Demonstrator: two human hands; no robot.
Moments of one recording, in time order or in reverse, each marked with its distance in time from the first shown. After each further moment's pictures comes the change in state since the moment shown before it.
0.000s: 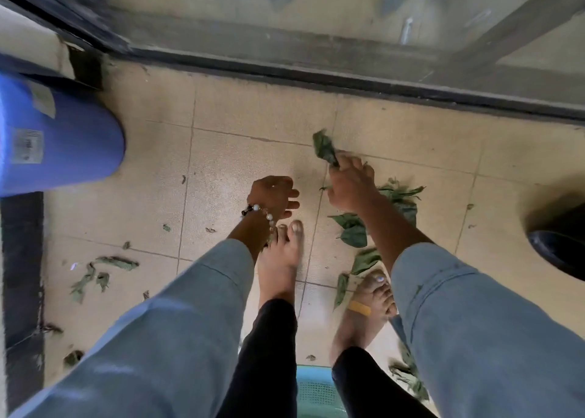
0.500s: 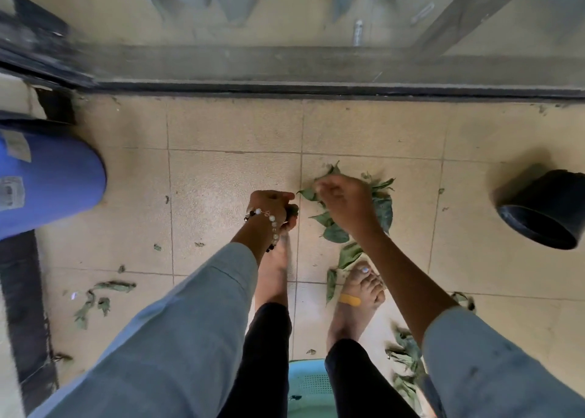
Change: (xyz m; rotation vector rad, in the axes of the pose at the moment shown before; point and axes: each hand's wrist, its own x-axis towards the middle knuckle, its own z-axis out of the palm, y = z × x) left_hand -0.023 0.013 0.035 -0.003 0.000 -0.147; right_hand -0.067 0.016 0.001 1.029 0.505 -0.002
